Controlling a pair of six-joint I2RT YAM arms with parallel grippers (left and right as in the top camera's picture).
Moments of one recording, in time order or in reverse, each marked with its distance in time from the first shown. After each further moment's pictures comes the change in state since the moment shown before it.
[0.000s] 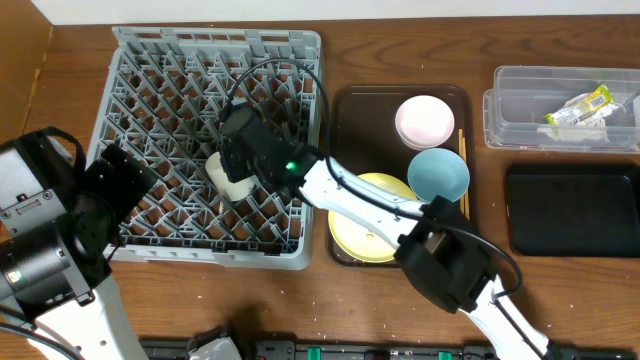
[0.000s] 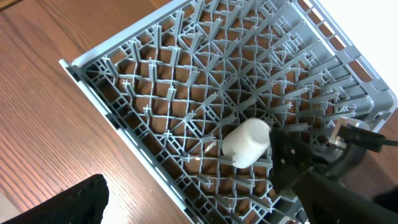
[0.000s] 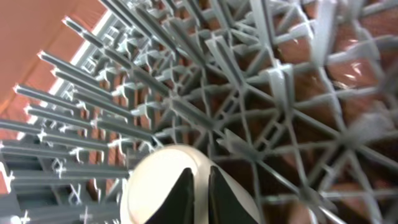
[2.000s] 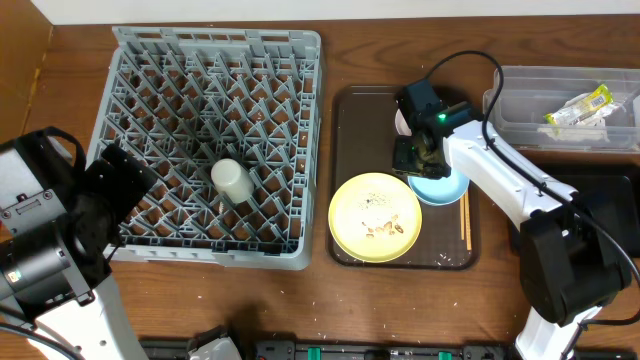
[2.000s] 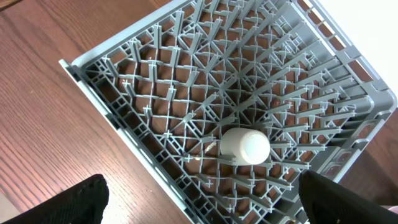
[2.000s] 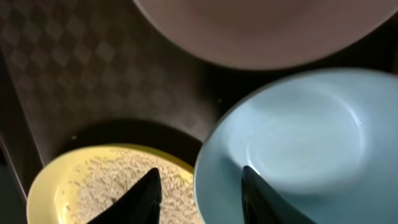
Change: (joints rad) left arm 0.000 0.000 0.000 0.000 0.000 0.000; right arm -0.488 -0.412 -0.559 -0.512 0.040 0.065
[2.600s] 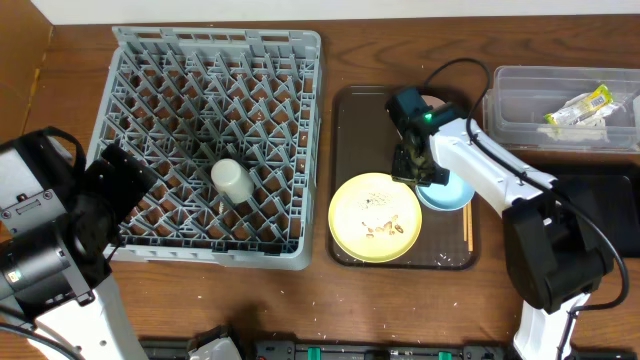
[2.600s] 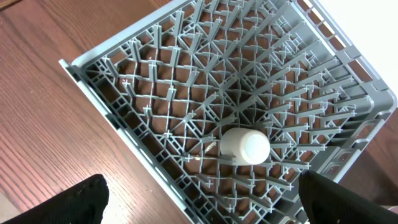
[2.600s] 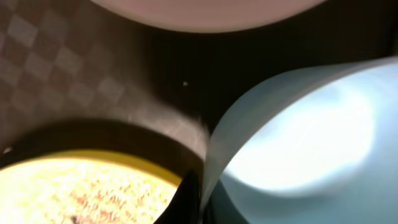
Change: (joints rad) left arm 0.000 0.000 0.000 0.000 0.000 0.000; right arm 0.024 0.076 0.052 -0.123 0.052 0.071
